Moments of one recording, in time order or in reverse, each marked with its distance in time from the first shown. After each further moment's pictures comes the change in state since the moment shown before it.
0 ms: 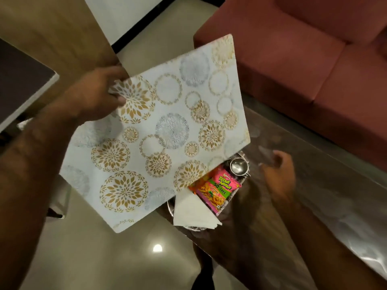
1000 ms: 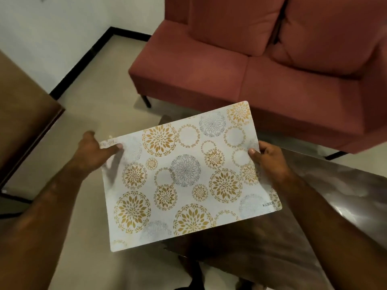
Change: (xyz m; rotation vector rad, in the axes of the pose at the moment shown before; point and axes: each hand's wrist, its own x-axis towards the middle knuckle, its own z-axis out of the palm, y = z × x) left_hand 0.001 0.038 0.103 -0.215 -0.099 -0.255; right_hand -0.011 -0.009 -0.183 0.434 -0.155 0.093
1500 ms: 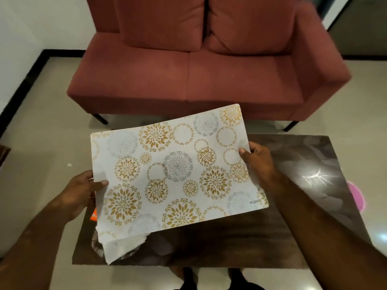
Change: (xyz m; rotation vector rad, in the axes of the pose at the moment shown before) left_hand -0.057 0.063 0.113 -0.371 -0.422 -0.077; right_hand -0.024 0.053 -0.142 0.195 0.233 0.044
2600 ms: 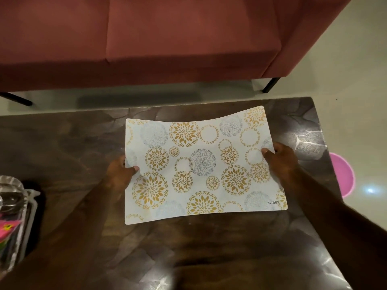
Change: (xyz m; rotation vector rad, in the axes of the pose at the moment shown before) left_hand 0.152 -0.025 0.459 0.325 0.054 0.003; right_hand 0.214 0.190 -0.324 -0.234 0.250 0.253
